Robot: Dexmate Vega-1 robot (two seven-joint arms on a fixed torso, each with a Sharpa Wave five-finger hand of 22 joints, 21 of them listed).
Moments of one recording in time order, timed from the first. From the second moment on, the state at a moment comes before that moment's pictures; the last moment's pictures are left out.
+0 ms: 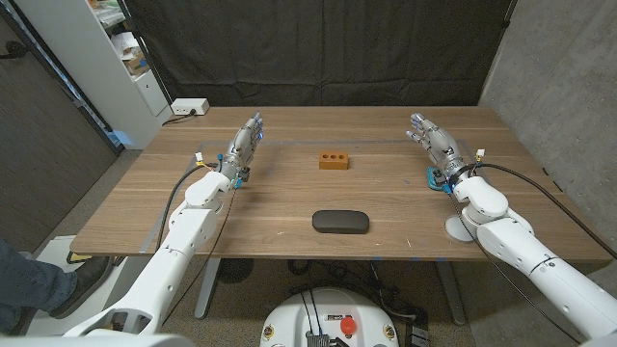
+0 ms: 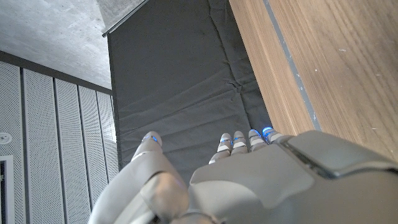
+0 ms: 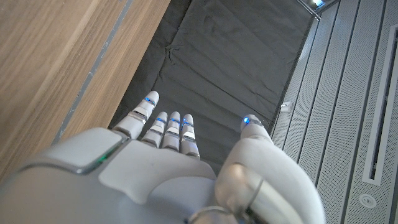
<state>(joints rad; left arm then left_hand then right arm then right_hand) 0.94 0.33 0.10 -1.44 -0.37 -0.10 -0.17 0.24 -0.03 0.29 -0.03 0.22 -0.07 0.10 0.19 0.17 -0.13 0.08 0.20 0.19 -0.17 0.08 0.19 0.18 -0.17 0.00 0.19 0.17 -1.03 -0.68 -0.28 -1.56 0.55 0.34 -0.04 0.36 -0.02 0.29 -0.05 0.24 0.16 0.04 0.20 0.19 0.13 0.02 0.19 0.19 0.06 0.00 0.21 0.20 0.28 -0.03 0.20 0.17</state>
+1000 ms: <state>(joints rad) 0.95 0.33 0.09 -1.46 -0.38 -0.11 -0.18 0.24 -0.03 0.29 -0.04 0.22 -0.07 0.10 0.19 0.17 -0.13 0.08 0.20 0.19 -0.17 0.08 0.19 0.18 -0.17 0.01 0.19 0.17 -1.12 -0.74 -0.24 -1.66 0.52 0.31 -0.11 0.36 -0.02 0.28 -0.05 0.24 0.16 0.03 0.20 0.19 0.13 0.02 0.19 0.19 0.06 -0.01 0.21 0.20 0.29 -0.02 0.20 0.17</state>
